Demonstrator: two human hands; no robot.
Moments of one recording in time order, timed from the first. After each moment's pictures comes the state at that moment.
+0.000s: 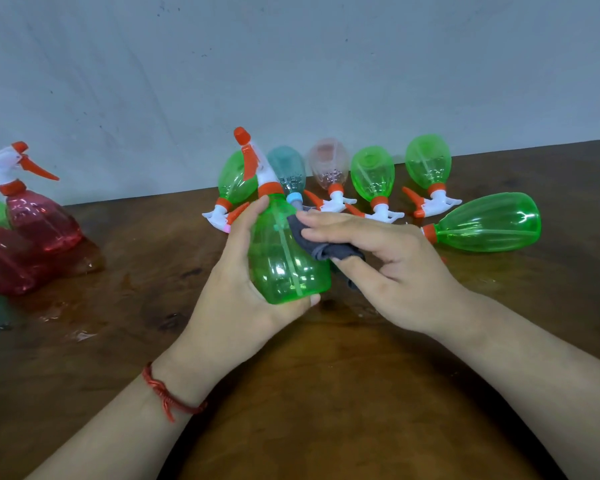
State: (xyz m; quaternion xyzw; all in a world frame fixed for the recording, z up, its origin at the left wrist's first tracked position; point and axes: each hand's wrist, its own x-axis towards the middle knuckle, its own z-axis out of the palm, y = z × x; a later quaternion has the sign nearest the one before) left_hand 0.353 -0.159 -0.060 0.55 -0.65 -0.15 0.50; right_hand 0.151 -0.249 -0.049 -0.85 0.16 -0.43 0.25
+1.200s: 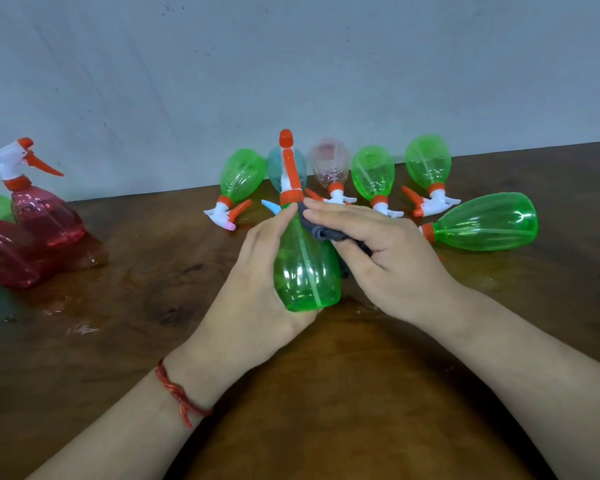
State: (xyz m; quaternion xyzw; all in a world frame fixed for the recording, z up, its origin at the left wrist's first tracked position) left_hand 0.344 -0.163 -0.068 0.56 -0.71 -0.06 0.43; right_hand 0.156 -0.253 -0.048 -0.85 0.23 -0.43 0.19
